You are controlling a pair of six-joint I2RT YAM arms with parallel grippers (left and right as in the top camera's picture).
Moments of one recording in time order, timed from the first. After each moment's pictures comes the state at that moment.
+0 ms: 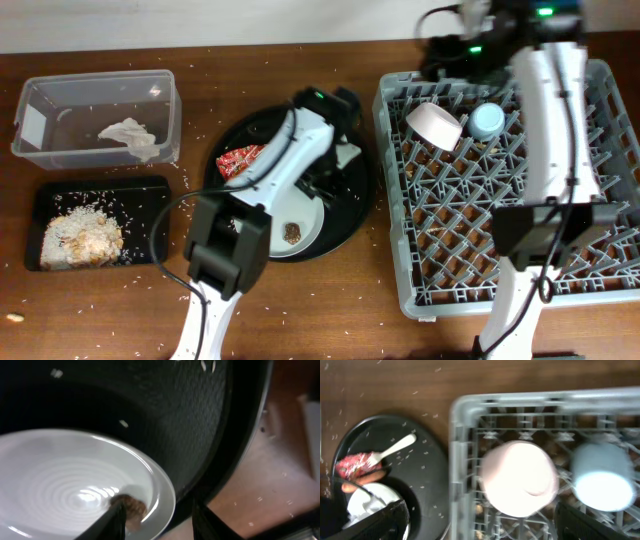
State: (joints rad) left arm -0.57 2.29 2.03 -1.46 0.13 0.05; right arm -0.01 2.20 2.54 -1.48 -0.27 0.05
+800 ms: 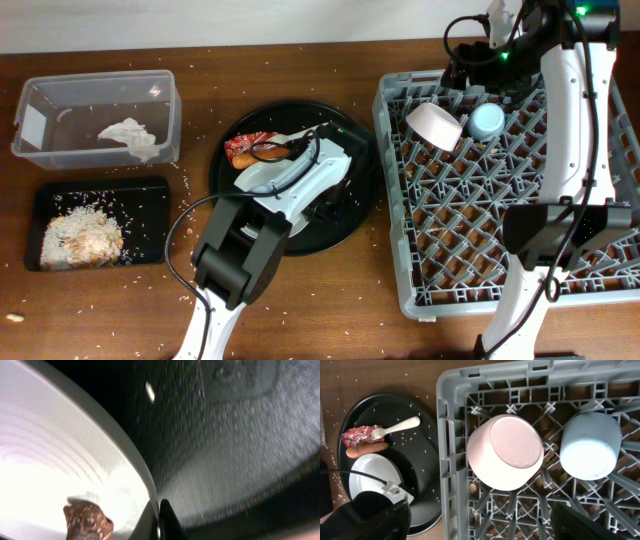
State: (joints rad) left arm -0.67 2.27 1.78 -1.32 -0.13 -0.14; right arm -0.08 2.20 2.54 -1.59 -0.32 -0.01
